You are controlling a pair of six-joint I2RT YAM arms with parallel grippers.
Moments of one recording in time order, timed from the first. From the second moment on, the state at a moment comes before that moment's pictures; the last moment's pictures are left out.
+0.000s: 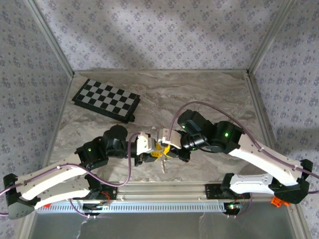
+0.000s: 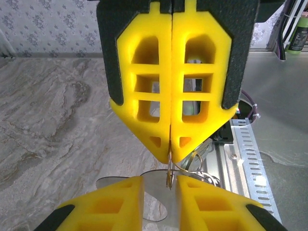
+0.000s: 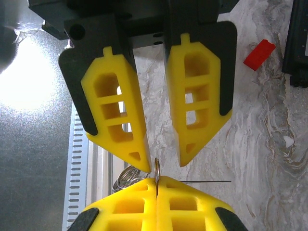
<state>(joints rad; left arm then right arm) -1.07 0.85 0.77 -0.29 0.40 0.18 1.07 1.13 1.31 -1.01 -0.33 -0.34</state>
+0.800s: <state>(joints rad) -1.07 0.80 0.70 -0.07 0.46 0.11 1.04 0.94 1.13 -0.76 -0.37 -0.27</state>
